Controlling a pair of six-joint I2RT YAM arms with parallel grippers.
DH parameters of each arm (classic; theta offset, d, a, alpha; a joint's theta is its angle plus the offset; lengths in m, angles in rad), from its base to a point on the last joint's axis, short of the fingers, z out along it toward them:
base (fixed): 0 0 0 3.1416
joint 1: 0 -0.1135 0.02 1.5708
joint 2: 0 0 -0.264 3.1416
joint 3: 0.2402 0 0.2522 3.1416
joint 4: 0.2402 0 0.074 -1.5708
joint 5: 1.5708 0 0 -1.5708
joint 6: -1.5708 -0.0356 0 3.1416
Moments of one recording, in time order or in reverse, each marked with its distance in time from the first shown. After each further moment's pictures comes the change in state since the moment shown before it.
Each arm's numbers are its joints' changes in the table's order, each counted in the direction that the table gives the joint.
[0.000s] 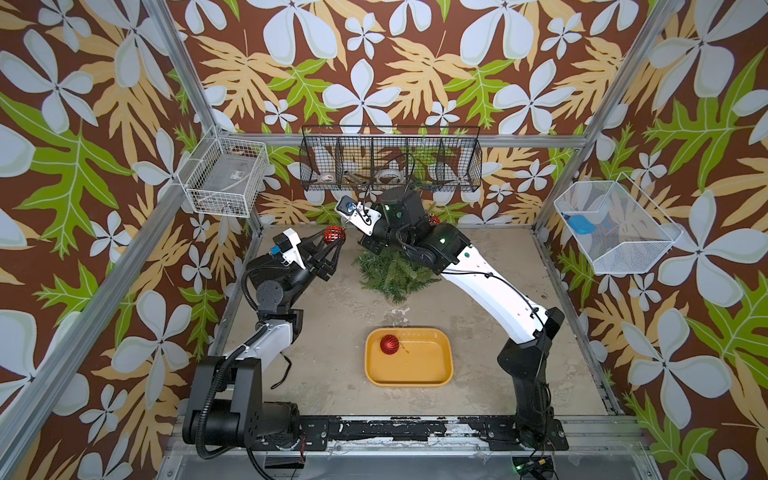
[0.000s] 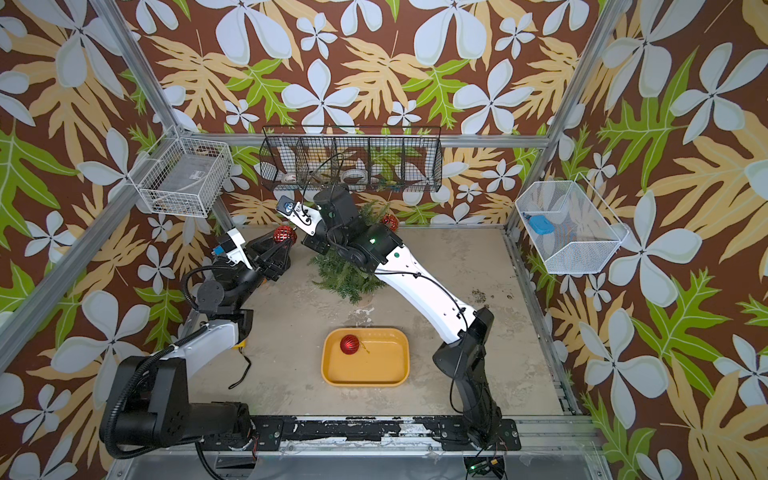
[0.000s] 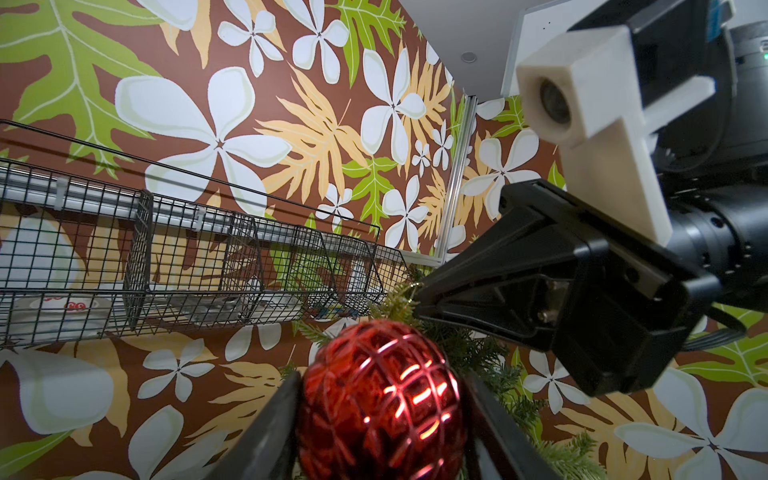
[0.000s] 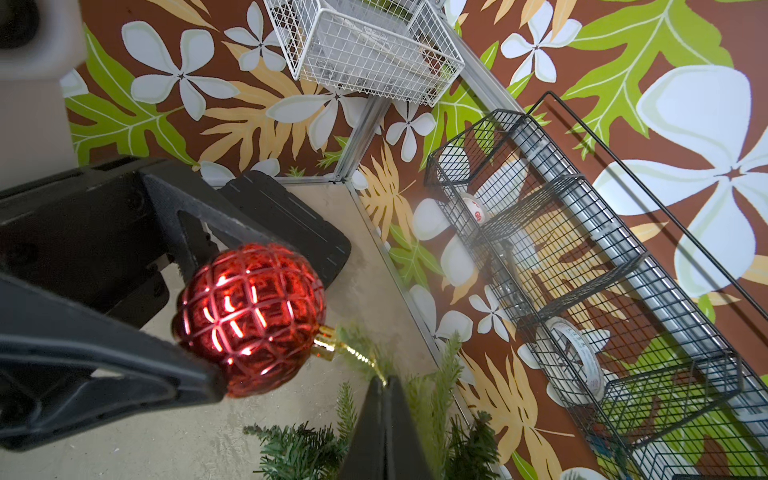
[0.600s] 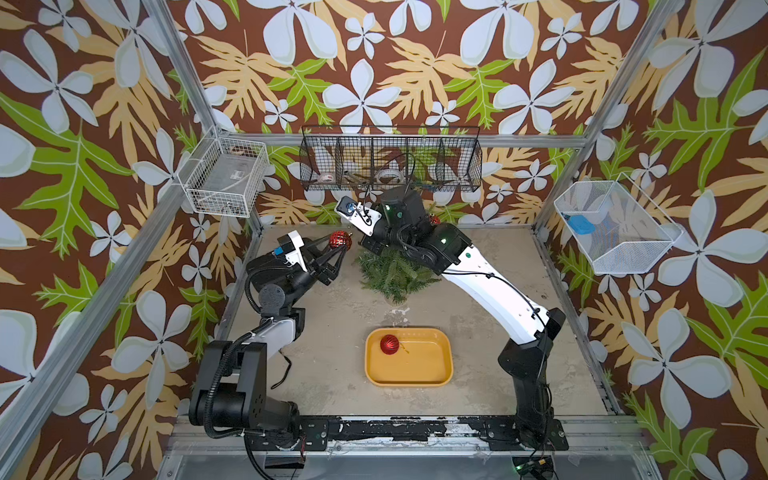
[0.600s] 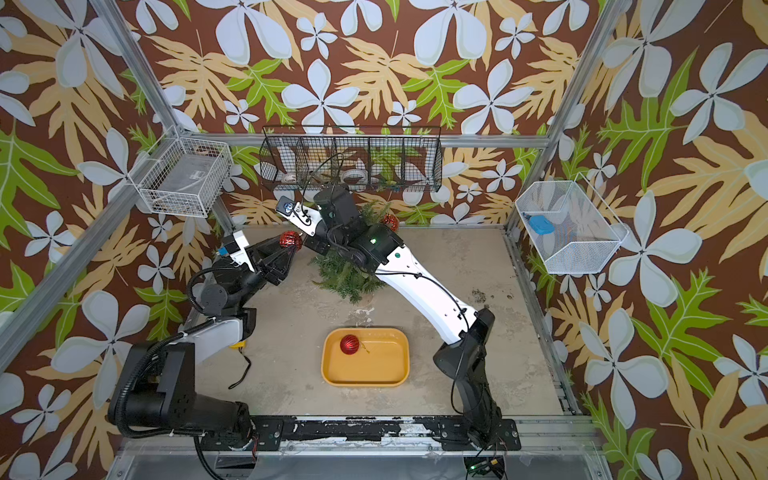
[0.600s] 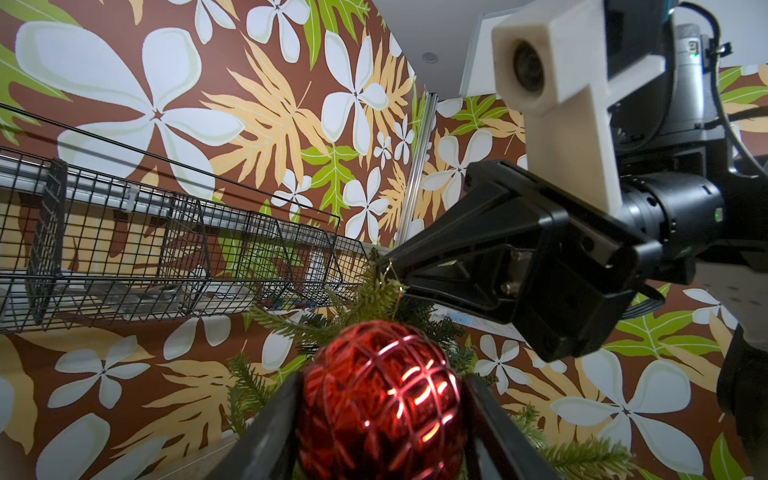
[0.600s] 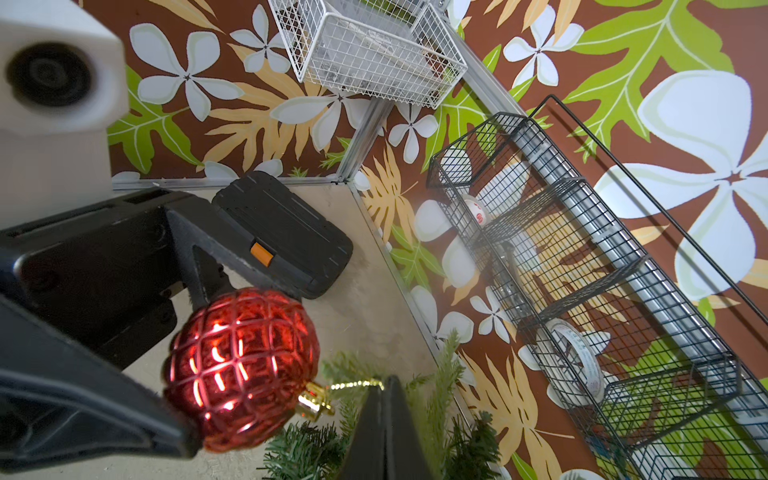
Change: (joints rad) left arm 0.000 0.090 0.000 -0.172 0.114 0.130; right arm -0.003 -0.005 0.002 0.011 -0.002 0.004
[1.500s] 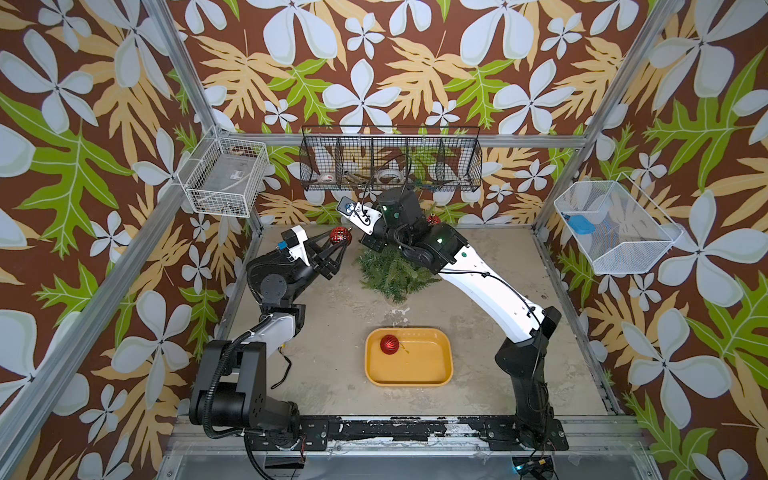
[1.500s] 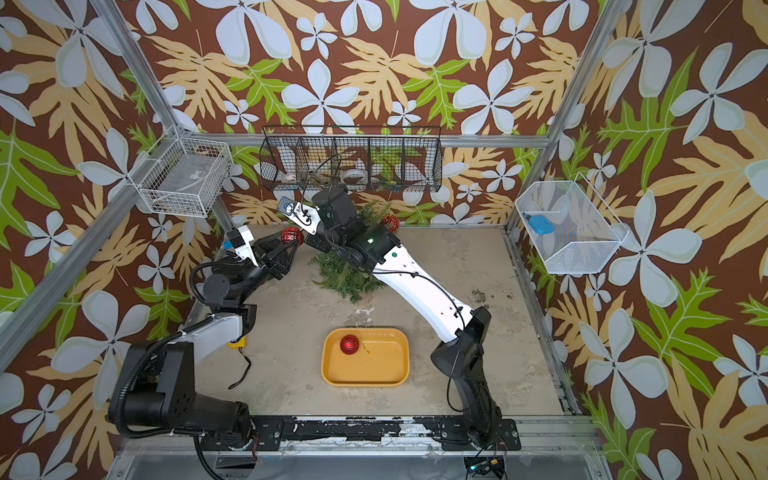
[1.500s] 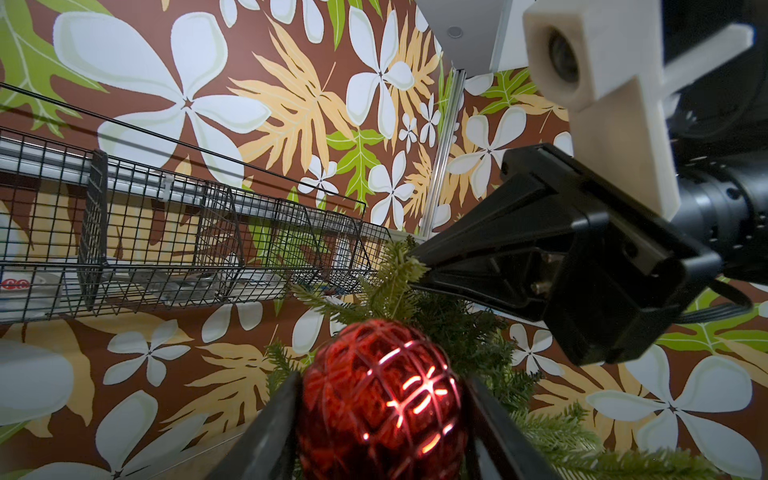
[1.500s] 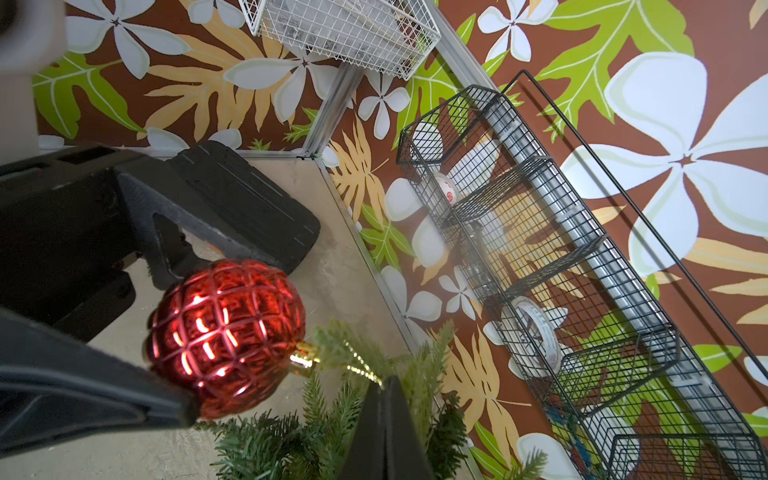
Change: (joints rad) left arm 0.000 0.008 0.052 0.159 -0.033 -0.112; right arm 0.003 0.021 0.011 -0.006 0.113 0.053
